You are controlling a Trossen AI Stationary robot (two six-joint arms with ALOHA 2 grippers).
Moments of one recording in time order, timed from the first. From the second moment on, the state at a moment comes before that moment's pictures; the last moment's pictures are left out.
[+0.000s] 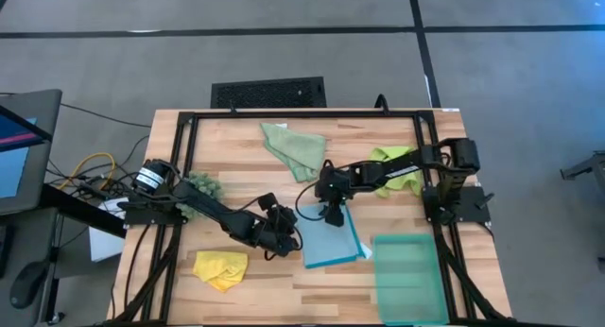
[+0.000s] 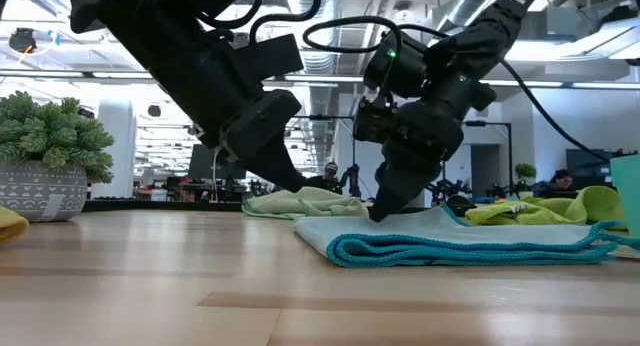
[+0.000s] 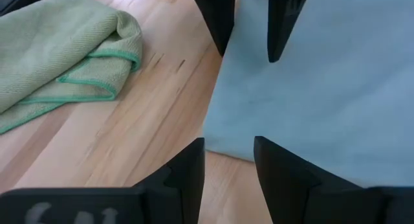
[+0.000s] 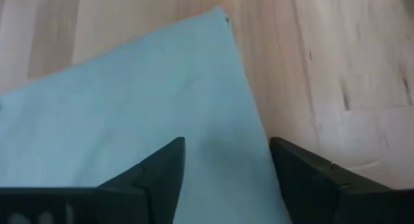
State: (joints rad) left arm -0.38 1.87 1.03 -0.19 -0.74 -0.59; right arm -0.04 1.83 0.90 -0.06 -0.27 0.08
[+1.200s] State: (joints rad) left arm -0.61 1.90 1.03 0.03 -0.71 -0.39; right arm 0.24 1.65 0.89 -0.17 0.16 0.11
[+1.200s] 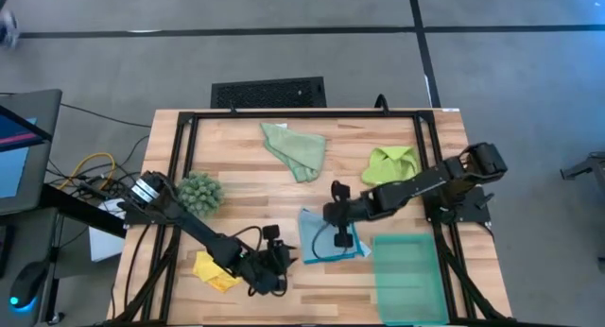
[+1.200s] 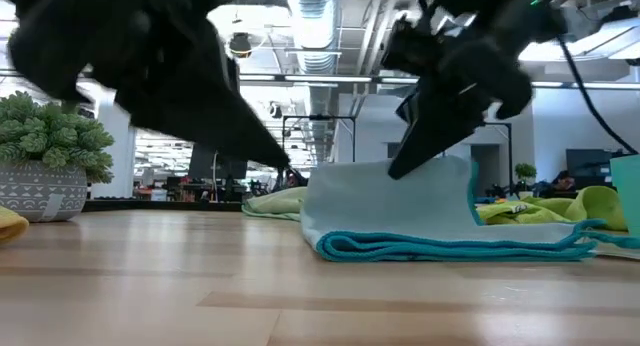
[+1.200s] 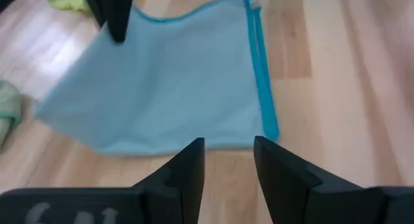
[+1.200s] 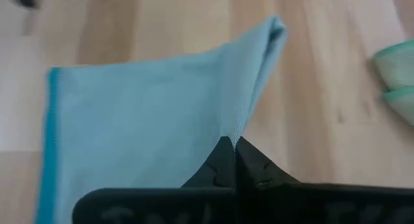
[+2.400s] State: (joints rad) left arm -0.57 1.89 1.03 -0.02 -0.53 -0.48; right arm 0.58 1.79 0.93 -0.10 0.48 0.27
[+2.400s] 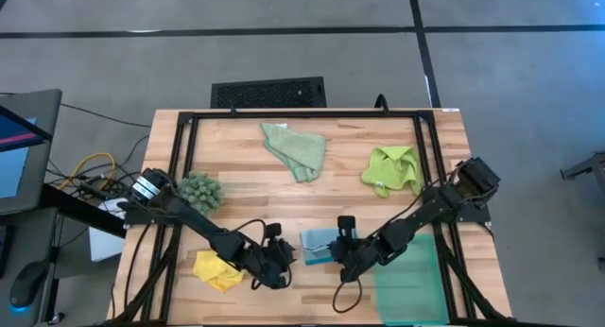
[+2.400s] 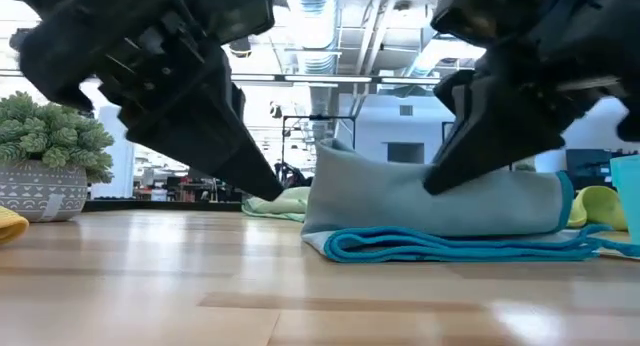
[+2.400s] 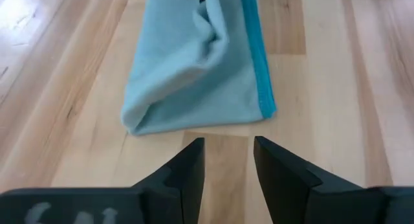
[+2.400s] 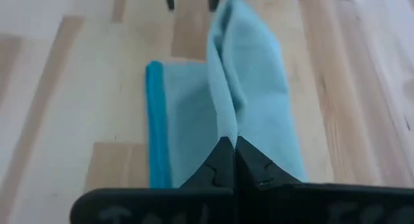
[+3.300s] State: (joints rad) left arm -0.56 1.96 1.03 0.21 -0.51 -0.30; right arm 0.61 1.80 0.93 -0.07 0.42 0.10
